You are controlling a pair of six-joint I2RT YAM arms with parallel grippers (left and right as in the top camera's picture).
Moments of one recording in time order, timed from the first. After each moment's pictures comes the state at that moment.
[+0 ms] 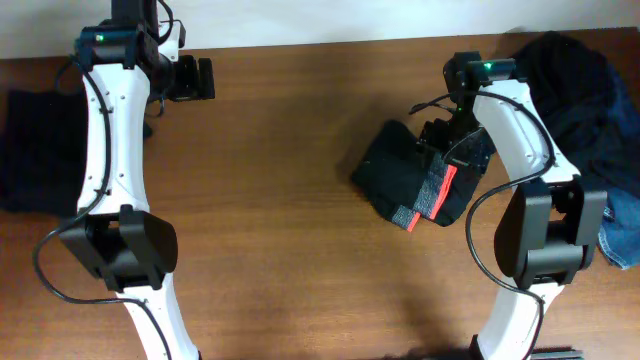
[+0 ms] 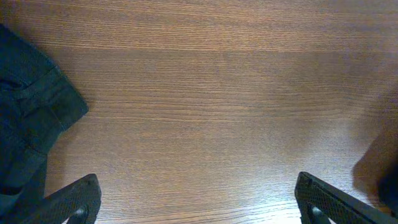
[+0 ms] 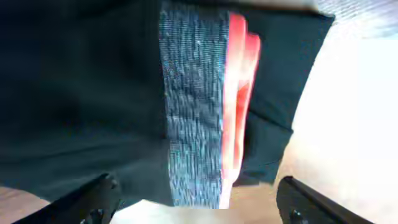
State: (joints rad) left arm 0.01 2.20 2.37 -1.32 0.09 -0.03; right arm 0.03 2.06 1.78 -1.36 -0.06 0.54
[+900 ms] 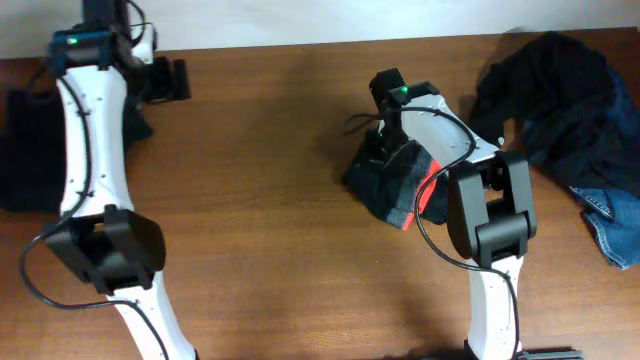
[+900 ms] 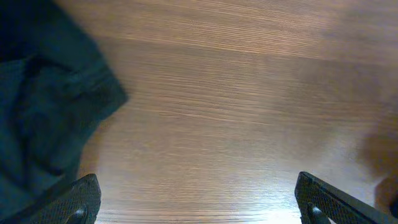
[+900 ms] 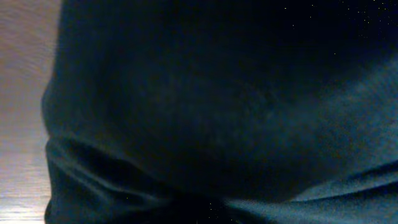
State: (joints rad) left arm 0.10 2.20 2.37 -1.33 0.06 -0.03; right arm 0.25 2.27 1.77 -1.02 -0.14 0.45
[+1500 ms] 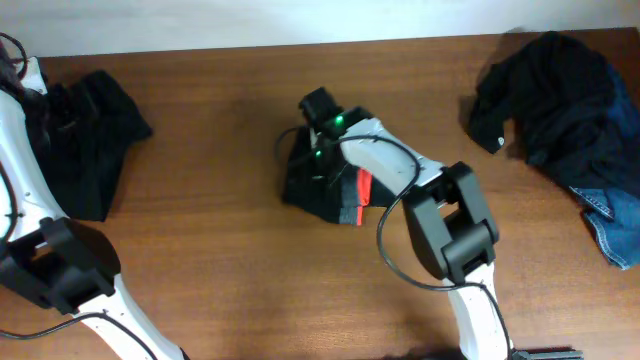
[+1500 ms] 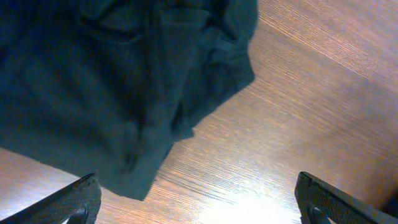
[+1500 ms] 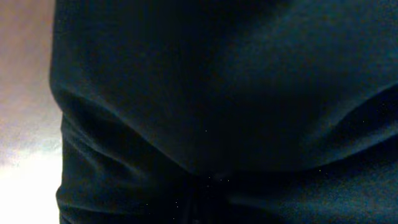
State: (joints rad) left arm 0.43 2.20 2.37 -1.39 0.11 -0.03; right arm 0.53 2.28 1.77 -0.82 -0.21 0.44
